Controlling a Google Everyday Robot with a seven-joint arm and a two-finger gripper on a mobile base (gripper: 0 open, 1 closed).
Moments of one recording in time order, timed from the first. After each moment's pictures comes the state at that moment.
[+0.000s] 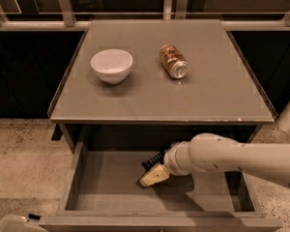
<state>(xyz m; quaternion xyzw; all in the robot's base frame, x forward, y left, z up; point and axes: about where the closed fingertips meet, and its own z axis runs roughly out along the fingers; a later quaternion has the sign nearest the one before) 0.501 -0.071 0.599 -0.38 0.87 0.12 0.29</state>
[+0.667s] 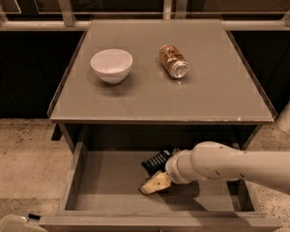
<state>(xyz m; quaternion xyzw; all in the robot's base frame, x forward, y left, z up) 0.483 -0.073 0.575 -0.37 0.88 0.14 0.28</state>
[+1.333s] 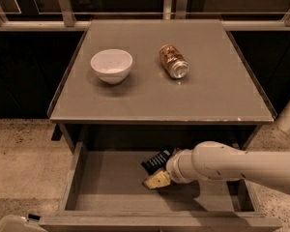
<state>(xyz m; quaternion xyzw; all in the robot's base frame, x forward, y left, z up) 0.482 -0.073 0.575 -0.37 0.88 0.14 0.28</state>
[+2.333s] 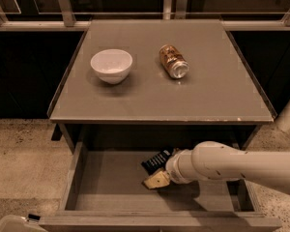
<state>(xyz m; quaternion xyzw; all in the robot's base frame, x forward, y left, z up) 0.482 -0.073 0.575 -0.37 0.88 0.14 0.28</state>
